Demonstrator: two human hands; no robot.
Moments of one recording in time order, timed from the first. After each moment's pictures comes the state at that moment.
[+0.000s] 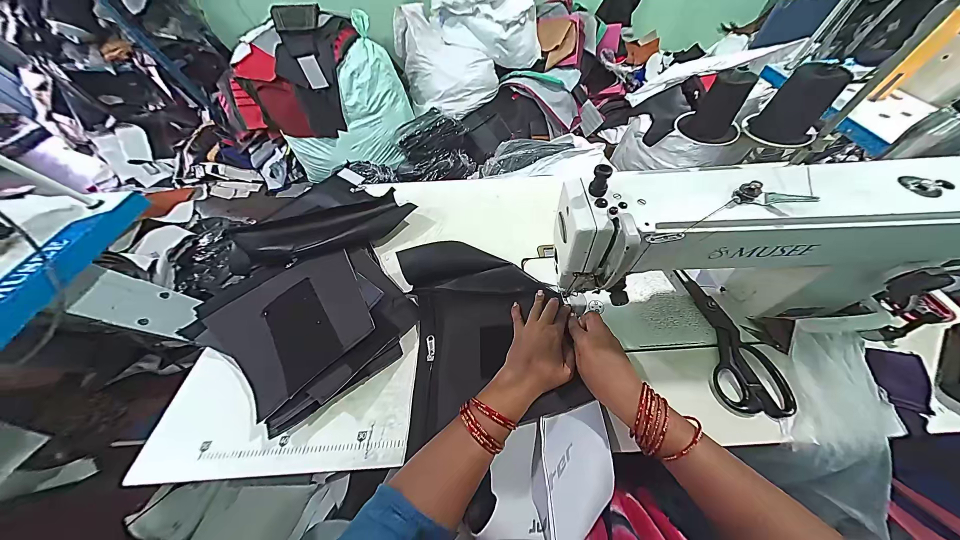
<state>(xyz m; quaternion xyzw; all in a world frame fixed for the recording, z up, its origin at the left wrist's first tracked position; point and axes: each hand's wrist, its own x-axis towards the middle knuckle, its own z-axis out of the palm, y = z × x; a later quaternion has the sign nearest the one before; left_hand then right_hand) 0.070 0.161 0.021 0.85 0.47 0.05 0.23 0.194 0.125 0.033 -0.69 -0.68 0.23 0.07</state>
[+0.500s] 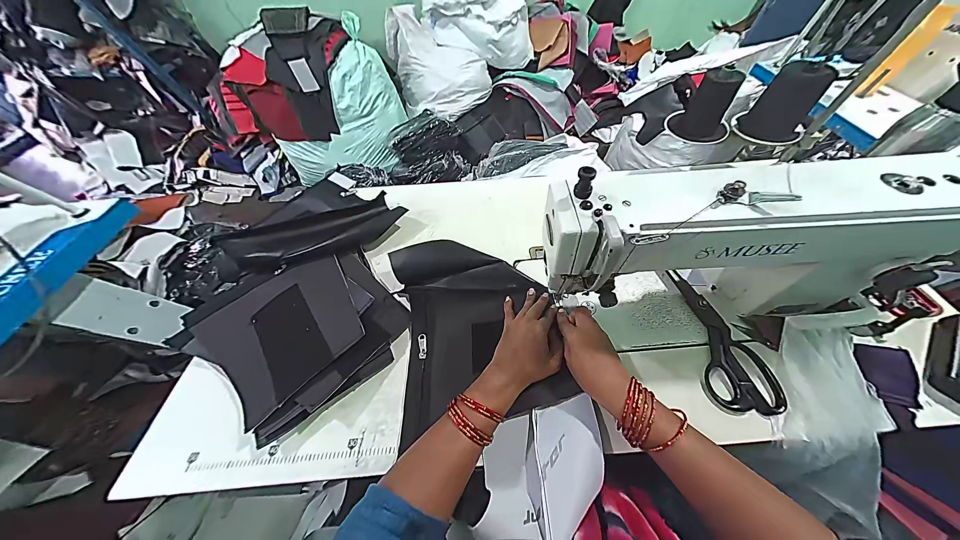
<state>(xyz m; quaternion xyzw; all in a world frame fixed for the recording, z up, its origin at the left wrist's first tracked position) 0.066 0.171 0.007 0.85 0.45 0.16 0.21 0.193 0.138 0.042 -0.69 -0.67 0.27 0.05</state>
